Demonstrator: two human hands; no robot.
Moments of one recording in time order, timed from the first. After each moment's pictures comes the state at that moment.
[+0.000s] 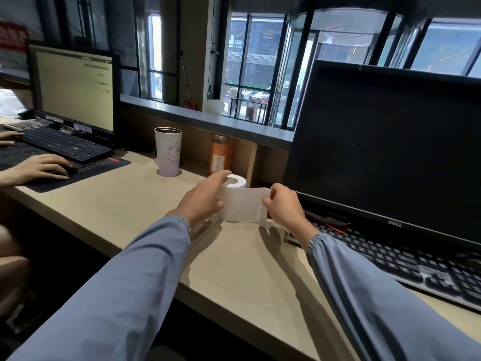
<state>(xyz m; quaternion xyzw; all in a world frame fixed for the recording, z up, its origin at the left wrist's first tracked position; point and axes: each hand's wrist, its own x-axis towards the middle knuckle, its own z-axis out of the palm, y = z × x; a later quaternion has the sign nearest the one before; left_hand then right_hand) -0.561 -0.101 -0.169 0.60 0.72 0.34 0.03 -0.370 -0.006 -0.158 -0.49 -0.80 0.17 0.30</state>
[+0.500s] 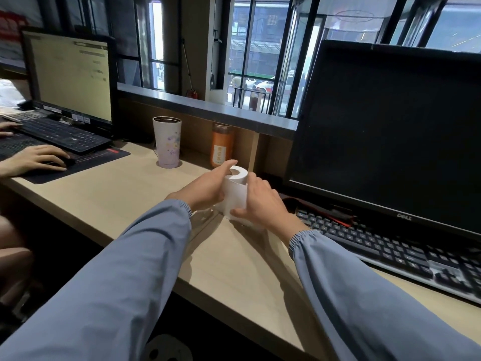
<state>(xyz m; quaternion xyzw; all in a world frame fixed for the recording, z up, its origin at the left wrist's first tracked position) -0.569 -0.080 -0.165 0.63 0.70 0.31 0.14 -0.404 -0.018 -0.173 -0.37 -0.91 0.02 0.19</state>
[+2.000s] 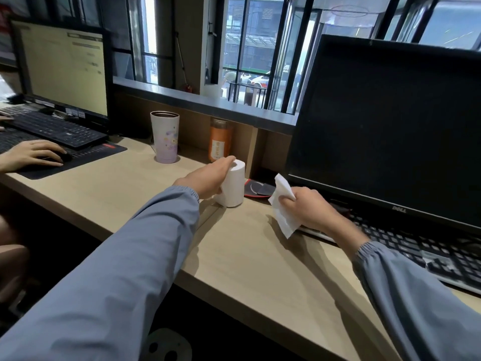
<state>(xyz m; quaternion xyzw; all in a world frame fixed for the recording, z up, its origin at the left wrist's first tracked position) -0.575 -0.072 -0.159 0.67 0.70 0.22 0.08 -0.307 -0.025 -0.147 -0.46 -0.86 0.17 0.17</state>
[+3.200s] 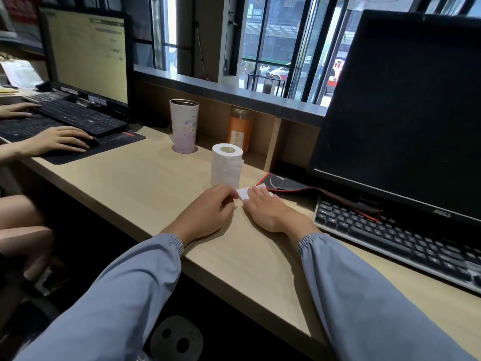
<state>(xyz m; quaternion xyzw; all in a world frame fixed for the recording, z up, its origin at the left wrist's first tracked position) -0.581 -0.134 -0.242 0.64 0.66 0.38 0.03 -0.420 -0.018 -0.206 -0.35 -0.93 0.11 -0.06</state>
